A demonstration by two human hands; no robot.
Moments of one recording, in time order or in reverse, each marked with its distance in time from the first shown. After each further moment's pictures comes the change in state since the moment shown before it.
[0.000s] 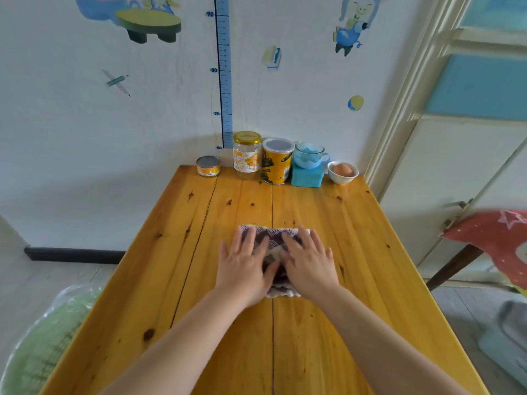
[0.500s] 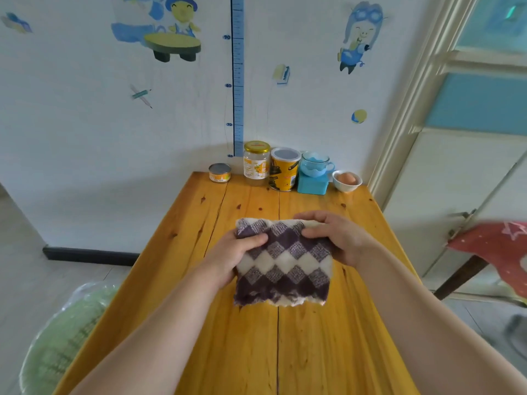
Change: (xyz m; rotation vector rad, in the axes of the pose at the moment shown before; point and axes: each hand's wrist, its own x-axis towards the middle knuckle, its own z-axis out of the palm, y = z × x) left_hand -0.011 -0.025 -0.049 -1.608 -0.135 -0.206; right_hand 0.009 0.008 -0.087 1.191 -0.411 0.089
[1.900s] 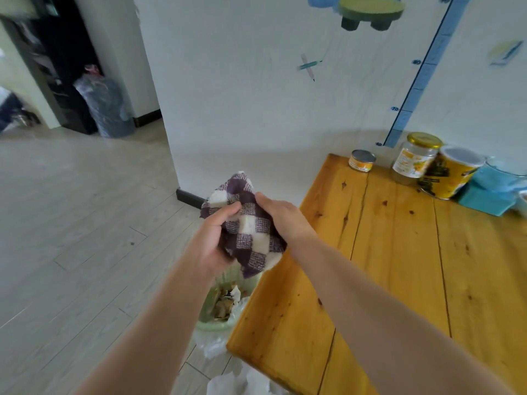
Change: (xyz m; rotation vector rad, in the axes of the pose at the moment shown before) left_hand -0.119 0.004 -0.227 -0.578 0.396 0.087; right_hand 0.089 0.011 0.337 -0.217 -0.111 -0.036
